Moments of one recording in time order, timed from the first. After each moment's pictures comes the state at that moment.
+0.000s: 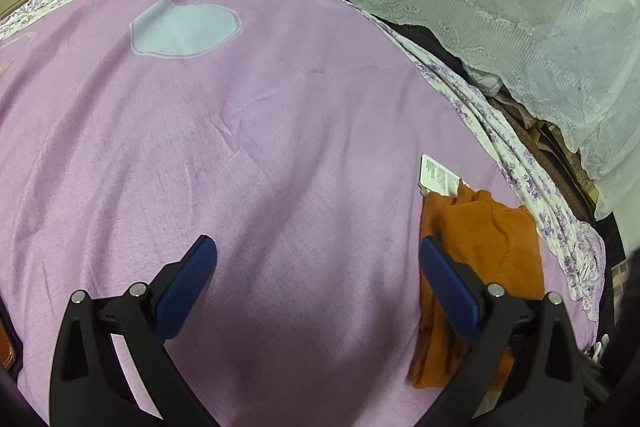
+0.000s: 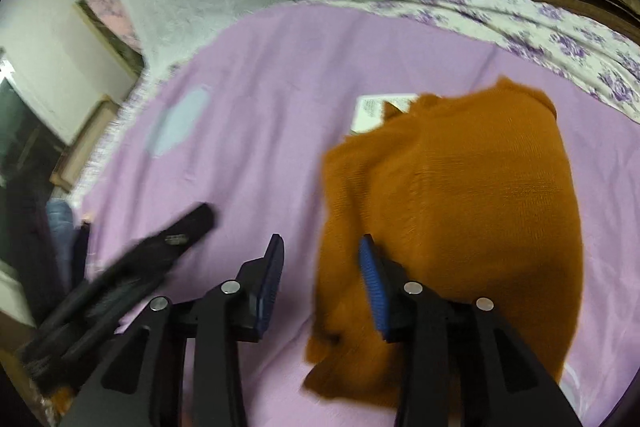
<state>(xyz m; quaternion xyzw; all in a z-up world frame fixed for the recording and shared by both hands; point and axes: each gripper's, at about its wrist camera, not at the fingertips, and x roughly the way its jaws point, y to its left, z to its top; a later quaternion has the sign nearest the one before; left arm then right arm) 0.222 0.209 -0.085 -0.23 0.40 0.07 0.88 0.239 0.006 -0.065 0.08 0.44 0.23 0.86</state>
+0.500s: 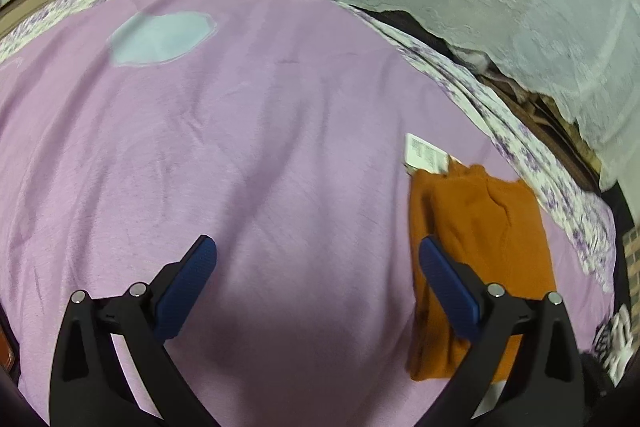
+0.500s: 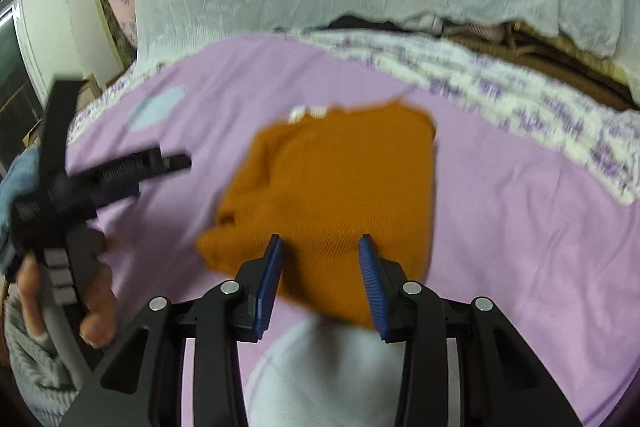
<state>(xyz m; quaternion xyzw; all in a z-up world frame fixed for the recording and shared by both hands) 0.222 0.180 -0.089 -0.17 0.40 0.05 0.90 0.187 -0.054 -0.096 -0.01 0.40 0.17 0.90</state>
